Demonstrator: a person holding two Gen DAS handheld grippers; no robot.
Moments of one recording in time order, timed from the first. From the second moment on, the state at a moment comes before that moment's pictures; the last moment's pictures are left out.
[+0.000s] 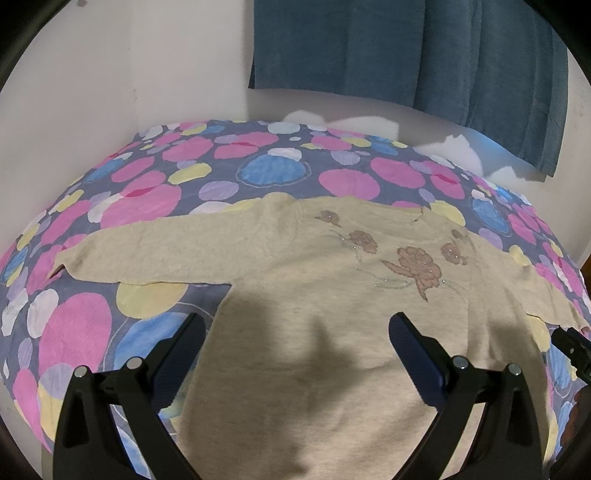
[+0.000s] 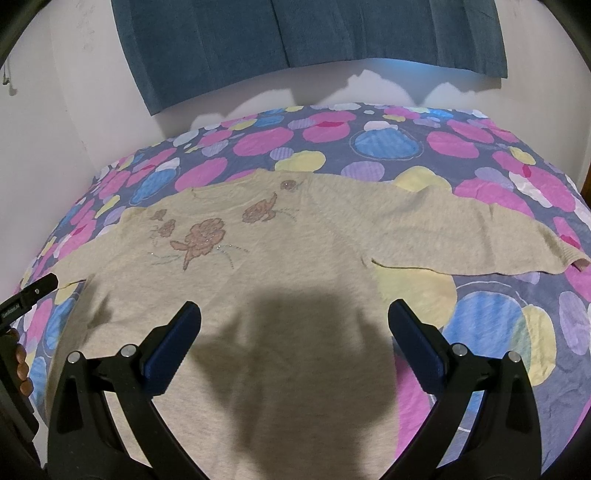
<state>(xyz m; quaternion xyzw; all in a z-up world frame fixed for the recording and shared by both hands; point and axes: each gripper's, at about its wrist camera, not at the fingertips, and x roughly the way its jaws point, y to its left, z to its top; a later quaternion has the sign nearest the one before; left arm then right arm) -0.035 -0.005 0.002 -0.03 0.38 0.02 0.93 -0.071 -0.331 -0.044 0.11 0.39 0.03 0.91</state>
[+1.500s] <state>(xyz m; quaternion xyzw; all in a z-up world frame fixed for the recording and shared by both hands) -0.004 0.019 -0.029 -0.06 0.42 0.05 0.90 -0.107 -0.709 -0.137 0.57 0.26 -0.19 0.75</state>
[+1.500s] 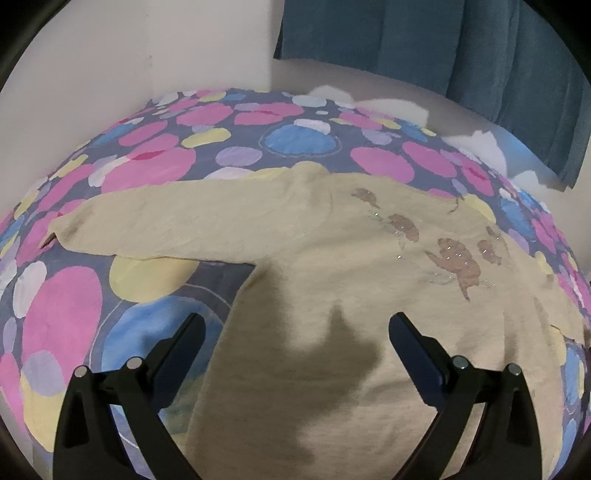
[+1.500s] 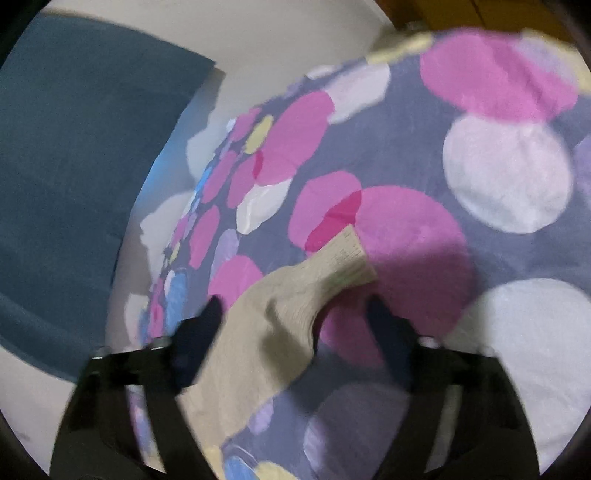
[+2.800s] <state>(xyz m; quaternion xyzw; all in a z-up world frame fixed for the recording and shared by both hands) -0.025 0.085 -0.014 -0.05 0.41 0.09 0.91 0.044 -0.383 0.031 0.37 0.27 0.16 0.88</state>
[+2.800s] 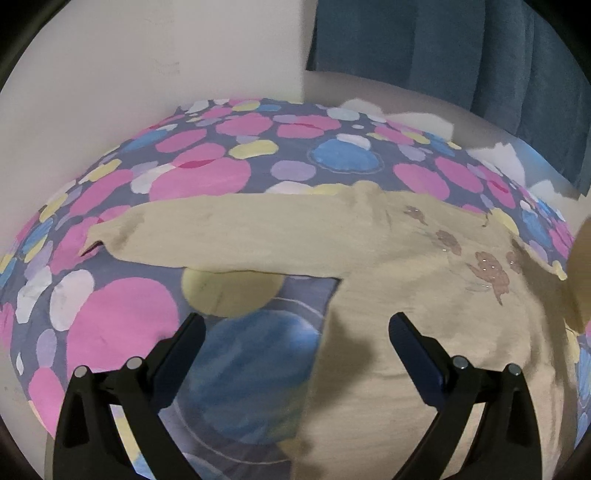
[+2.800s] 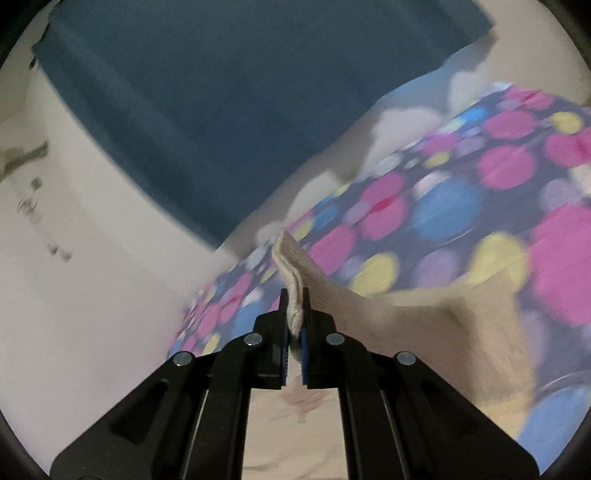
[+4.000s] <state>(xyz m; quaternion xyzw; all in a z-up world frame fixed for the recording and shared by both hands) -0.028 0.099 -0.025 -0.07 0.42 0.09 0.90 0.053 -0.131 -0.089 0.17 0.48 0.27 0.81</state>
